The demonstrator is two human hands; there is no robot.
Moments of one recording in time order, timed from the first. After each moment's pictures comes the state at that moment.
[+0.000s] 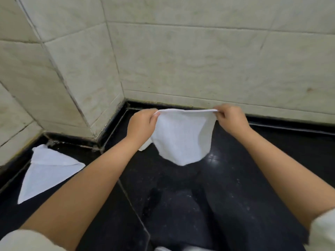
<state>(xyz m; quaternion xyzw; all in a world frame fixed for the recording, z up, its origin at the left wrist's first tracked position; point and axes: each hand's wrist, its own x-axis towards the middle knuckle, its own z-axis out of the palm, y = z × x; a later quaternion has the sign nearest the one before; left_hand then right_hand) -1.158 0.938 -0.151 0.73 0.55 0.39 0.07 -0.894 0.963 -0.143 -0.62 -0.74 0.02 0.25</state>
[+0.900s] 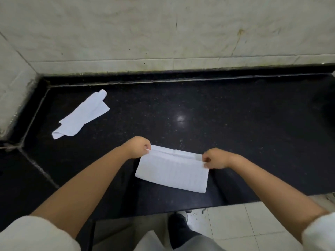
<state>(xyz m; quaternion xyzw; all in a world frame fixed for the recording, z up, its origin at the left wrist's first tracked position) -0.995 0.918 -0.293 0.80 0.49 -0.12 0.32 -0.727 0.819 -0.291 -0.63 -0.65 0.37 -0.18</state>
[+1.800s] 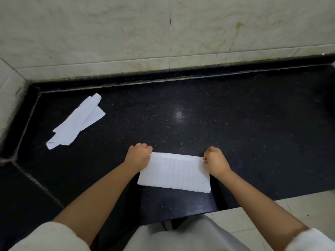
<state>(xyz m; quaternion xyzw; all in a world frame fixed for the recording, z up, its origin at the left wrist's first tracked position) -0.988 0.912 -0.335 0.87 0.47 -0.11 0.10 -0.747 0.807 -0.329 -0.79 -0.56 0.22 0.03</state>
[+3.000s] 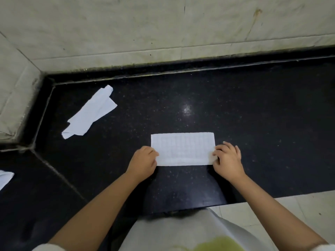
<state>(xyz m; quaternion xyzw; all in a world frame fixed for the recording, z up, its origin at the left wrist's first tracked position) -1.033 0.874 -0.345 0.90 0.40 0.08 0.12 -0.763 0.782 -0.339 -0.80 -0.58 0.15 0.05</state>
